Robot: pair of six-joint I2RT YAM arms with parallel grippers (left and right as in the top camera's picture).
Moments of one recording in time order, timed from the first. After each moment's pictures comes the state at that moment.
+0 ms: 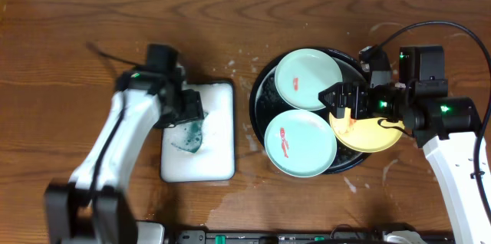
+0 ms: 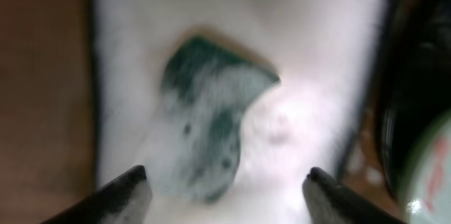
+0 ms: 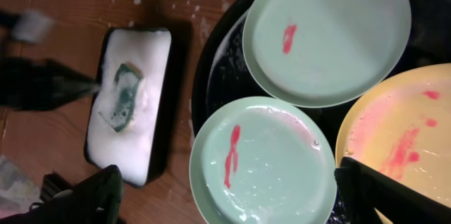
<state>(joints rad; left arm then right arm) -0.13 1.56 1.12 -0.97 0.13 -0.30 0.10 1.25 1.16 -0.90 -0.53 0.14</state>
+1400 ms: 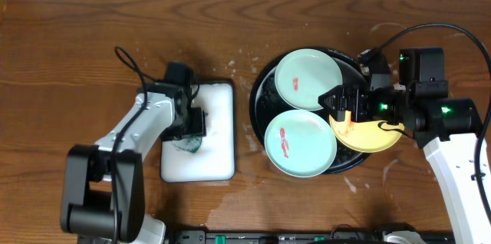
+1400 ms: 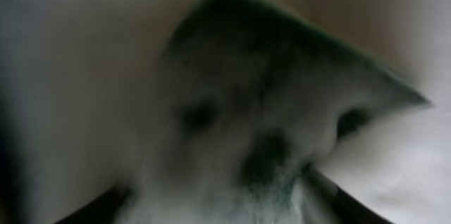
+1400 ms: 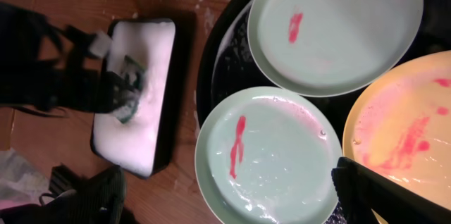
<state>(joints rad) -0.16 1.69 0.94 -0.79 0.04 -0.27 0.10 1.25 1.16 -0.94 -0.55 0.14</state>
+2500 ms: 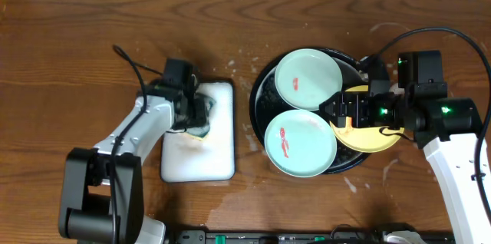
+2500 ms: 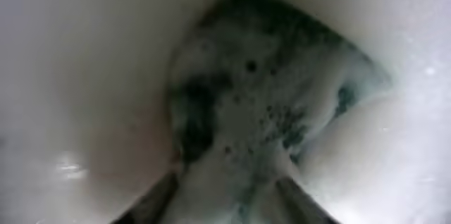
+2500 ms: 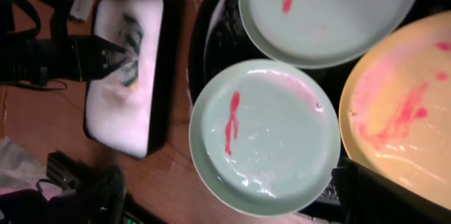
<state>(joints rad) -0.16 1.66 0.91 -0.59 0.10 -0.27 0.10 1.25 1.16 -1.03 -0.53 0.12</state>
